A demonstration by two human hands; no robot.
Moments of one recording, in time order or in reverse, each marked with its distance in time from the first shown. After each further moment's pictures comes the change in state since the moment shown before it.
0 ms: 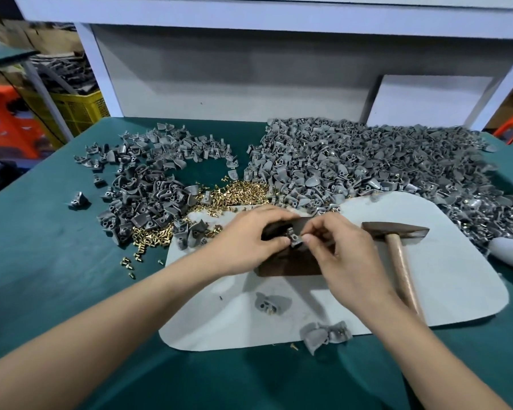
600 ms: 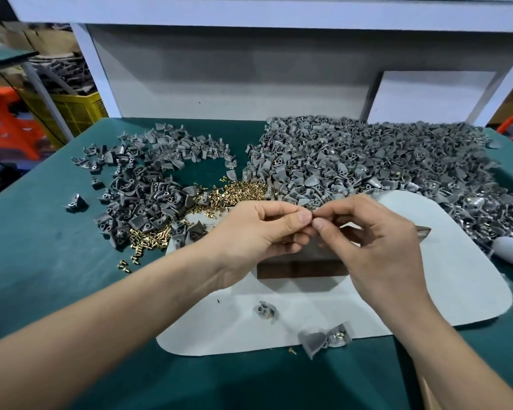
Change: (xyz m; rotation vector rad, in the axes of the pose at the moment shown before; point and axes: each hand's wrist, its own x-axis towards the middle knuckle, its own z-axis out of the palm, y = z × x) left_hand -0.008 0.039 -0.009 -1.155 0.003 -0.324; right_hand -0.003 -0.009 -0.025 0.221 0.241 -0.239
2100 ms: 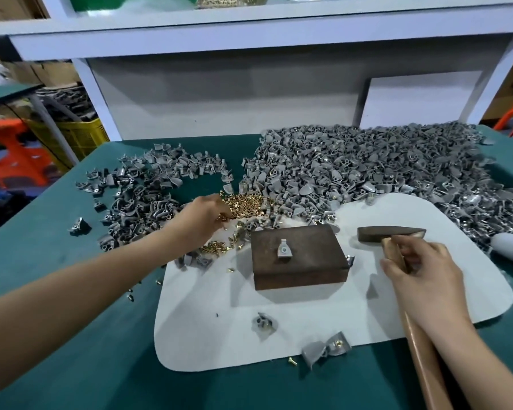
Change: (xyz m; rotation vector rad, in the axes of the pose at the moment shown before) left_hand 0.065 -0.009 -0.118 1.662 0.130 0.228; right_hand -0.032 0.078 -0.047 -0.468 0.130 0.566
